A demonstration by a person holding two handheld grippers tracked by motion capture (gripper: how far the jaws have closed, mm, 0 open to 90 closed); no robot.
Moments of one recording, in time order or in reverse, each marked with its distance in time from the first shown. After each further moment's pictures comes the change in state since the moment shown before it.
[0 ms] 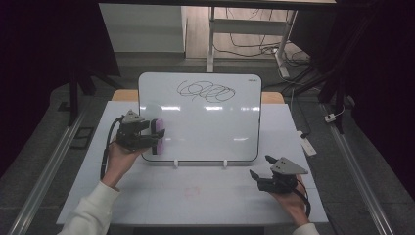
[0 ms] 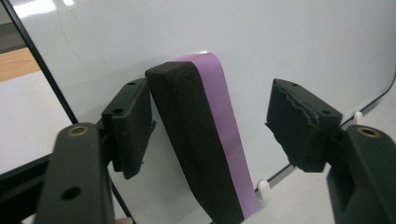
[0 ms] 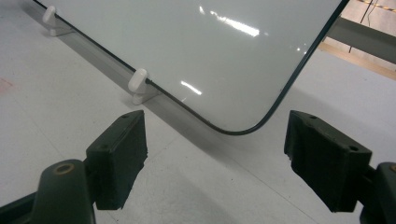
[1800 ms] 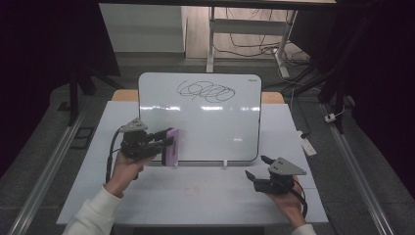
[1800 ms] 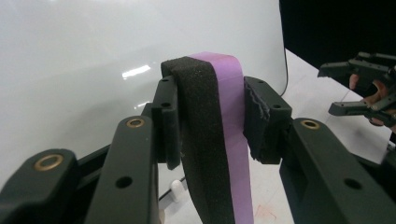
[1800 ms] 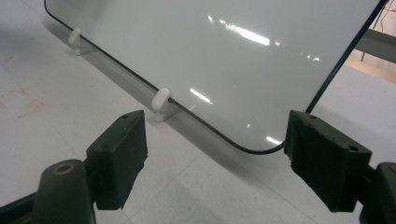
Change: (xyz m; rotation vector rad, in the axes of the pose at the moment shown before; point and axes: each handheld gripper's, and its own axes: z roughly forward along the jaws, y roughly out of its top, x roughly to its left) left arm -0.031 -0.008 -0.013 -0.067 -0.261 -0.008; right arm 0.011 0.010 -0.001 -0.034 0.040 0.022
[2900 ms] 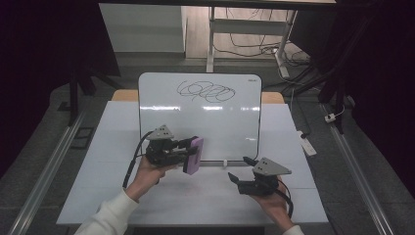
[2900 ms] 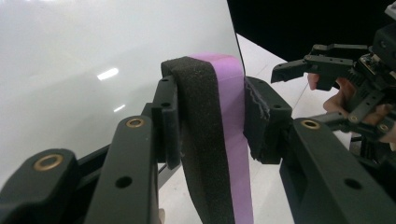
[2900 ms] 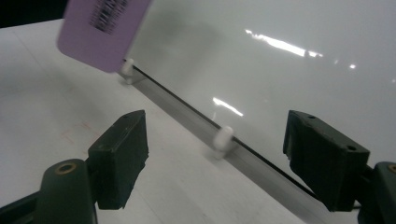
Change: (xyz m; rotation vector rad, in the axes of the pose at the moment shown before) left arm -0.038 0.000 0.042 0.017 -0.125 0.073; right arm 0.038 0.025 0.016 -0.036 0.108 0.034
